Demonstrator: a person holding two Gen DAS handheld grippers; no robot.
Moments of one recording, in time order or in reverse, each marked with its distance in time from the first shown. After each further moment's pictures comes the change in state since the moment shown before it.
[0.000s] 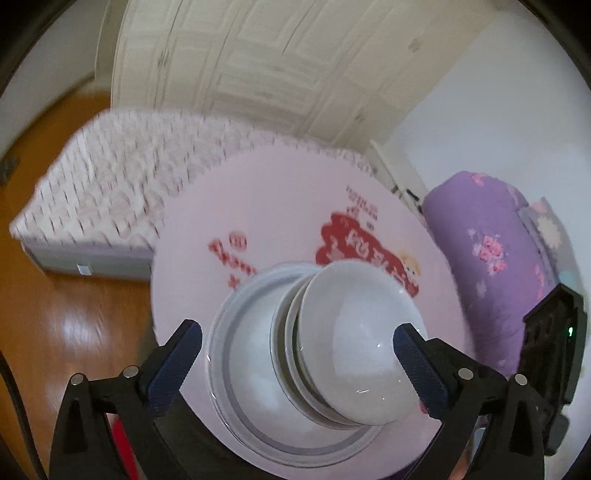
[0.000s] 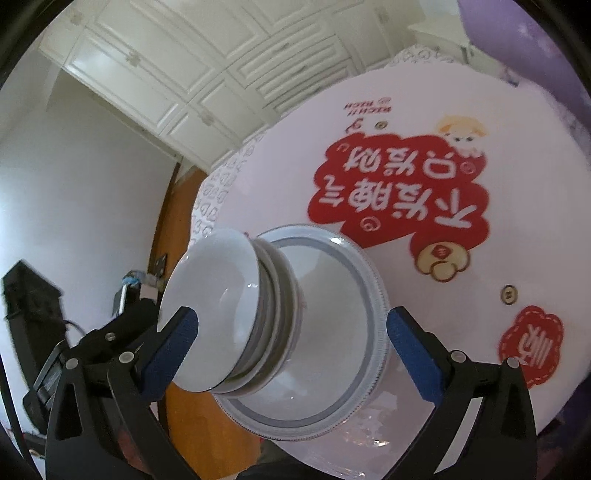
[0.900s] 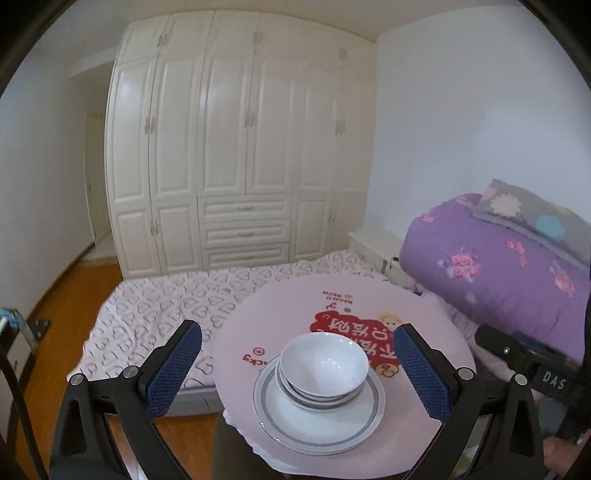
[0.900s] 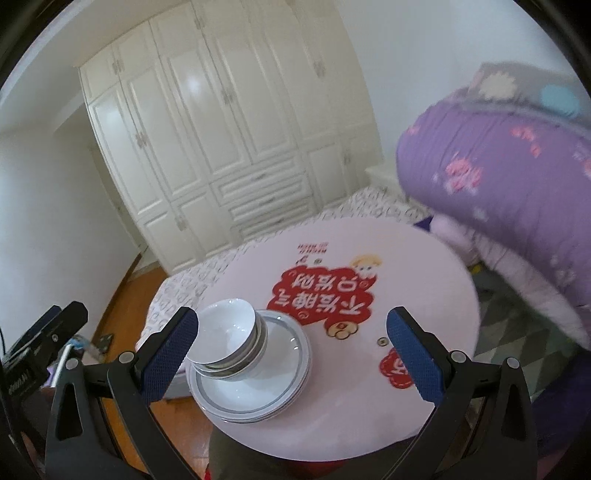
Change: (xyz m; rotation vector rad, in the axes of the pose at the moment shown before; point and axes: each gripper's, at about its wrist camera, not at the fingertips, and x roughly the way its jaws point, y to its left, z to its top) left arm -0.187 -0.048 -0.142 0.394 -0.495 0.095; right arm -0.170 0.041 -0.087 -0.141 -0.559 -0.236
